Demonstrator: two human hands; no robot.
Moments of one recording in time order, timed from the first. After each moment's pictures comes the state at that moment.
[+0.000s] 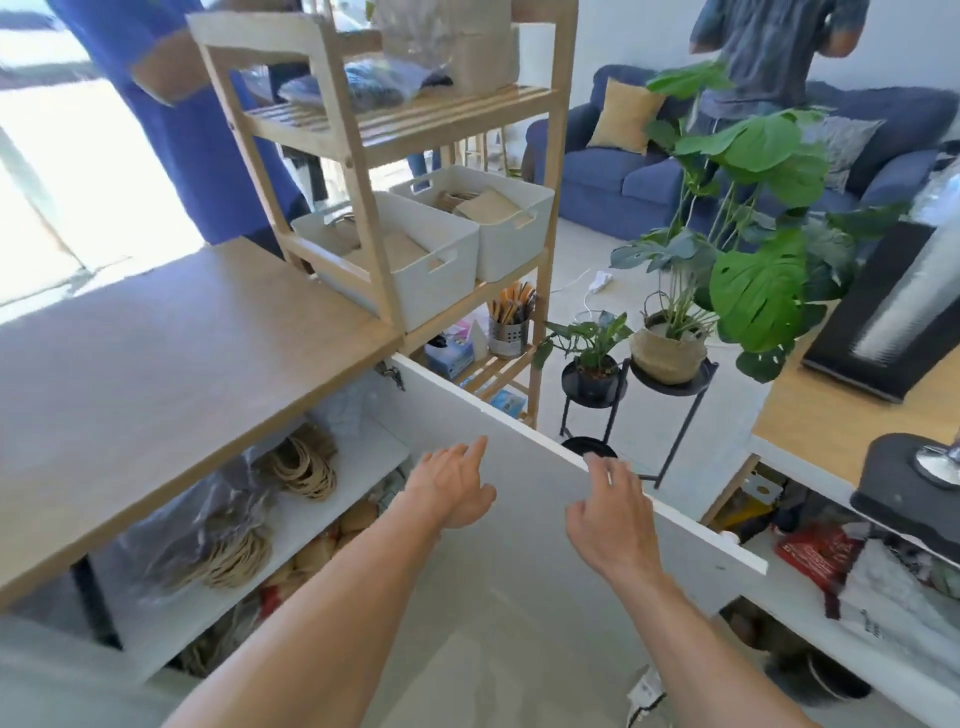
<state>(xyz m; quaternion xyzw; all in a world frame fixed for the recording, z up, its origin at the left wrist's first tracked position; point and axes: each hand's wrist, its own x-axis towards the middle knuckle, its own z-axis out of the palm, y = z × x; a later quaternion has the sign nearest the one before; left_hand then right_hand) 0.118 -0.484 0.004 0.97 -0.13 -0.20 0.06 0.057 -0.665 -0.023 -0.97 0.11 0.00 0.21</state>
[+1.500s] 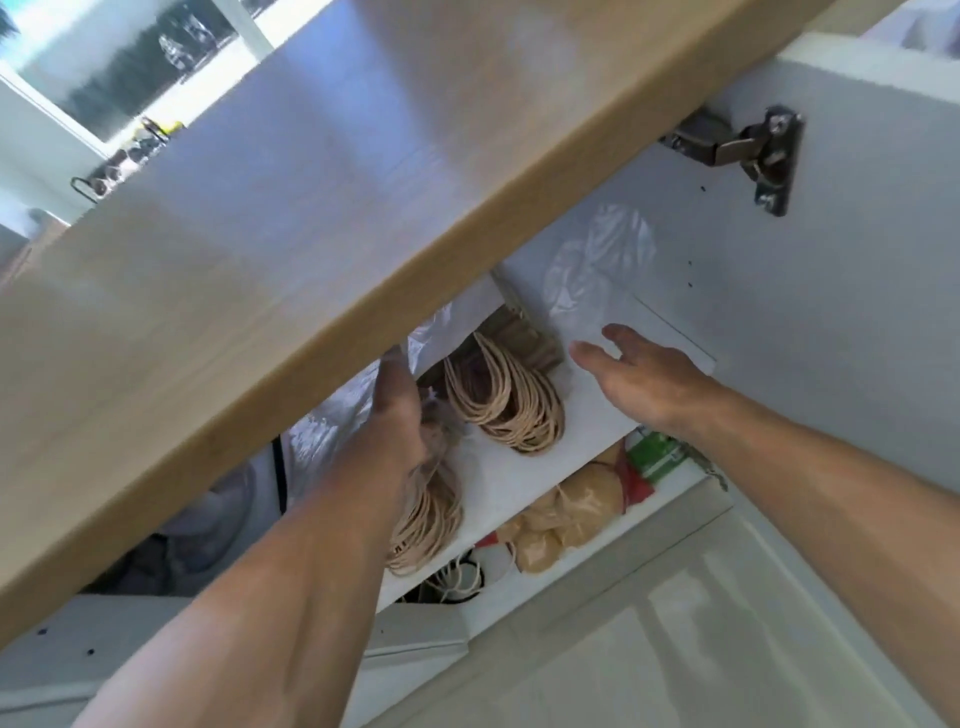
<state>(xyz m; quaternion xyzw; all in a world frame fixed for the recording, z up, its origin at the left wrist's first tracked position) 0.305 -0.140 -0.244 0.59 0.51 0.07 0.63 0.348 -0.366 -0.255 -0.83 -0.07 0.31 0.46</state>
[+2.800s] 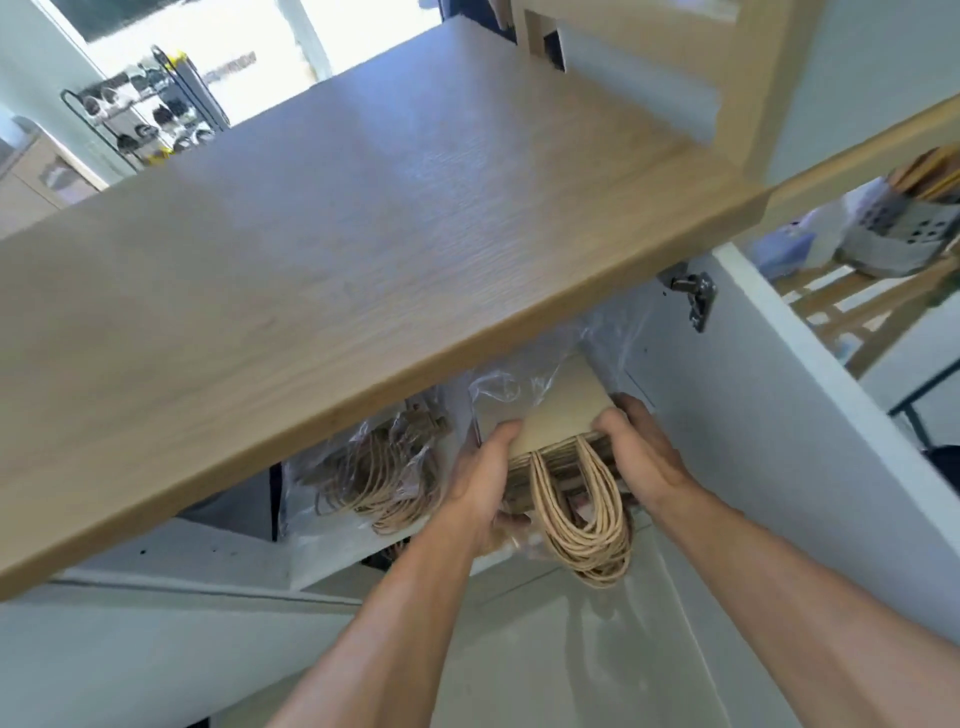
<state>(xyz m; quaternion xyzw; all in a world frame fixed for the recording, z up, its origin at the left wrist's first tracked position) 0.227 -0.260 -0.198 0.60 0.47 -0.09 0.64 0.294 -0.399 -0.213 -0.76 0.04 0.30 0.58</state>
